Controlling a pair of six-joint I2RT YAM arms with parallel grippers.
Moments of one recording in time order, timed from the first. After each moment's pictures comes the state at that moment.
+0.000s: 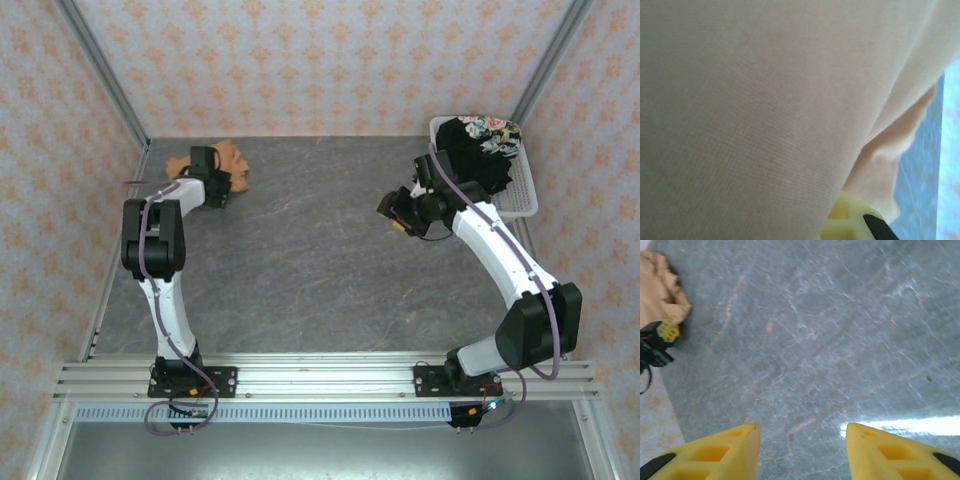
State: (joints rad) left arm 0.09 2.12 1.47 -0.27 0.06 -1.26; right arm 0.29 1.43 1.28 -0.86 -0.32 0.81
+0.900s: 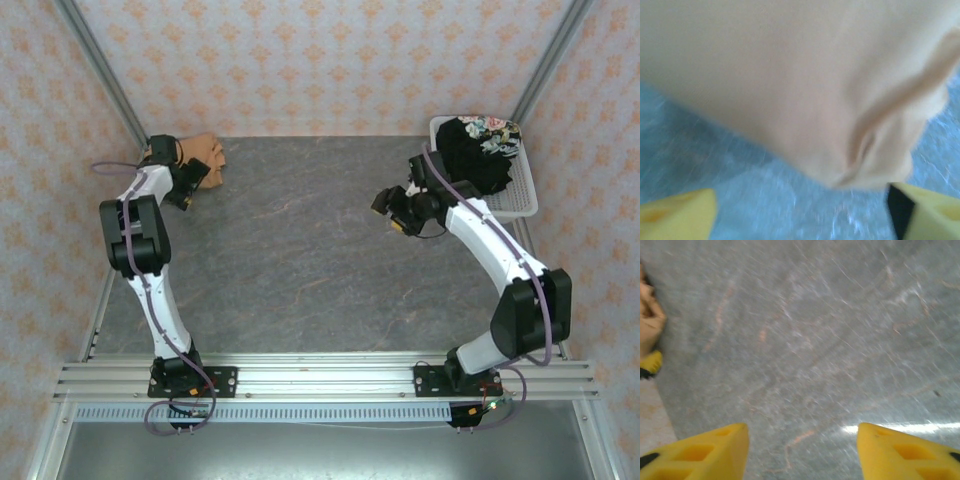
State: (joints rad) left arm 0.26 2.12 1.64 -0.54 0.16 -0.83; right arm 0.29 1.48 1.26 -0.75 -0.33 0.83
